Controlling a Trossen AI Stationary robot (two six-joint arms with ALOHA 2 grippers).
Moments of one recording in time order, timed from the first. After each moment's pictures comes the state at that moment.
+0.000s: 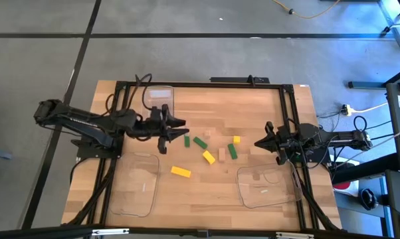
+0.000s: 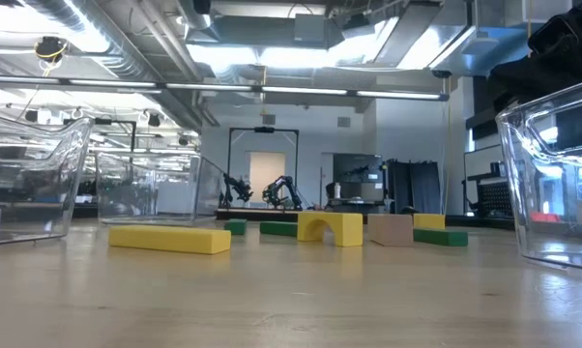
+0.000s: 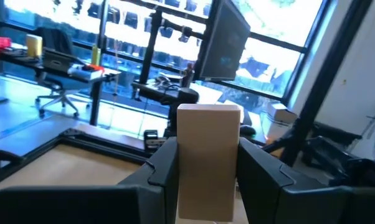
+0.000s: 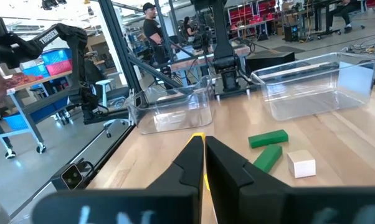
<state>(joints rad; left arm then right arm) -0.13 1.07 0.74 0.50 -0.22 -0.26 0.06 0.02 0.01 0.04 -0.10 0.26</state>
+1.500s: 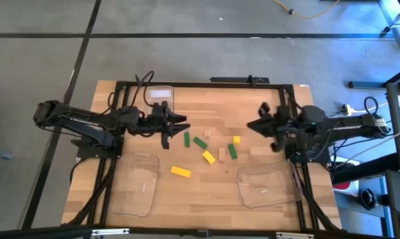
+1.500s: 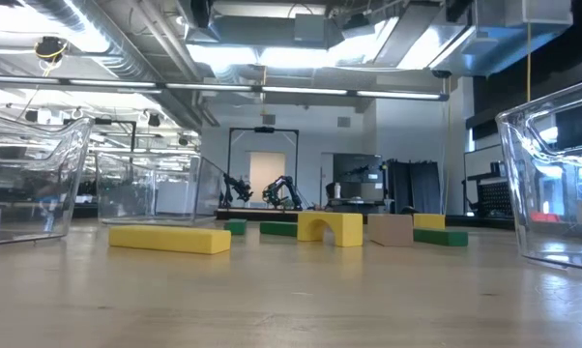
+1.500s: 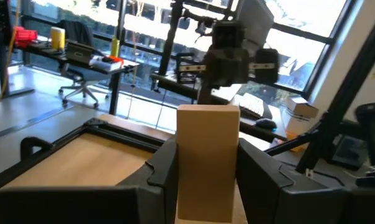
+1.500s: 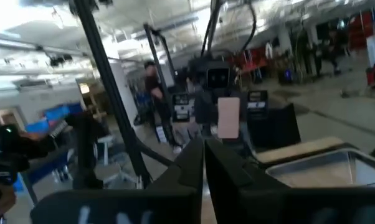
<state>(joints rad) -0.08 1.06 0.74 0.43 -0.23 -0.26 0.06 0.73 0.58 0.35 -0.03 0.31</state>
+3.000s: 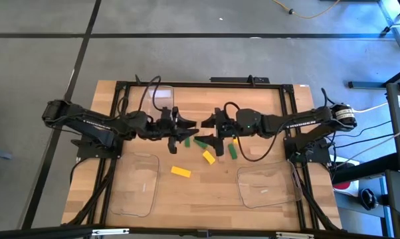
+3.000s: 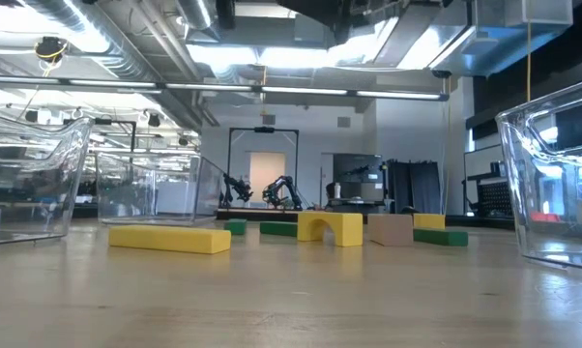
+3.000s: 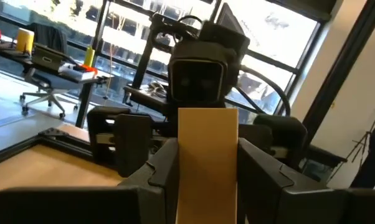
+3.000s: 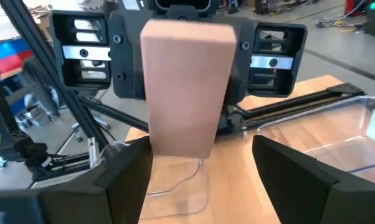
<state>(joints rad) -0.10 1.24 0.74 0.72 -0.18 -0.34 0.06 1.48 1.04 0.33 0.02 0.31</state>
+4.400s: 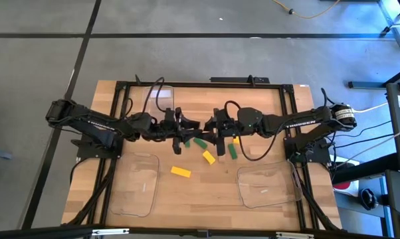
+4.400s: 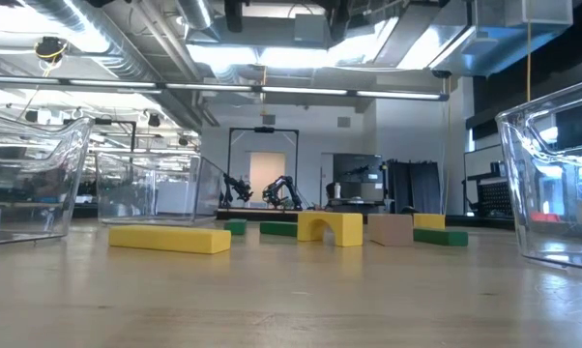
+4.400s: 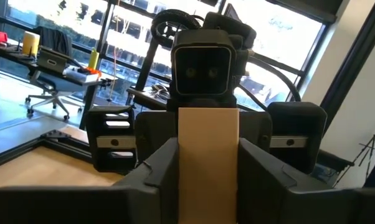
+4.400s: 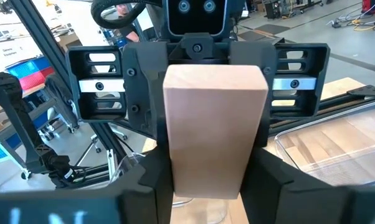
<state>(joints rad) -0.10 1.30 0.77 0.77 -0.21 -0.34 0.06 1.48 1.04 0.39 -0.05 0.36</state>
